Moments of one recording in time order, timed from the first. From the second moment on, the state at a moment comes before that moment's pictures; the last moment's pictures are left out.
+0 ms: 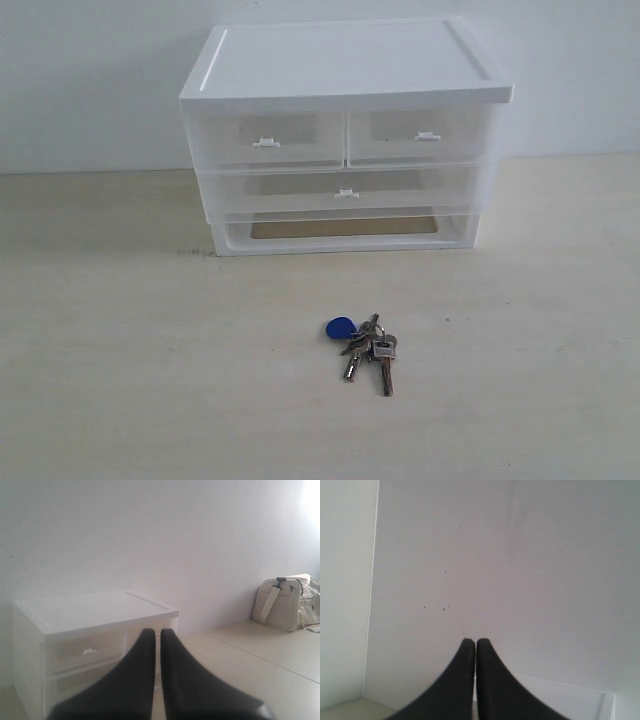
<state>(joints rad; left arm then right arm) -0.64 0.13 -0.41 -0.09 0.23 -0.03 0.02 0.17 -0.35 -1.16 -0.58 1.32</state>
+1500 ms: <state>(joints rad) -0.18 0.06 0.00 -0.03 -0.19 -0.26 0.02 0.17 -0.35 -1.16 -0.58 1.32</state>
